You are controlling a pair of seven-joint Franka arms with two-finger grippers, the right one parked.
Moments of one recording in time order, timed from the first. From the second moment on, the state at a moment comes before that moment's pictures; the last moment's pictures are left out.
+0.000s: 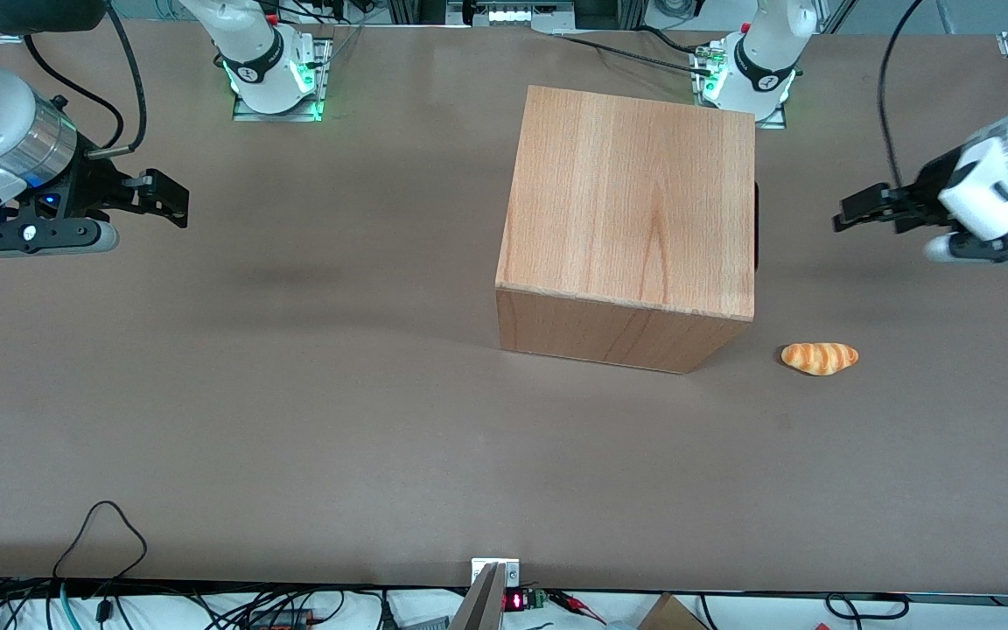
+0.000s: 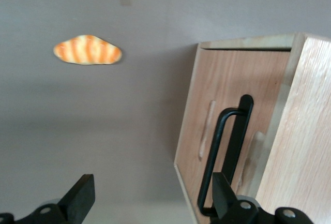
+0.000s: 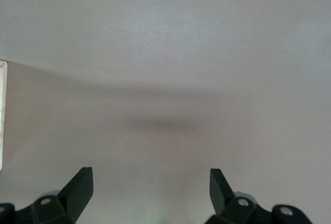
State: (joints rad) arm 0.06 -0.03 -0.07 -1.87 -0.18 1.70 -0.02
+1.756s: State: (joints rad) arm 0.05 0.05 -0.12 -2.04 -0.26 1.84 0.11
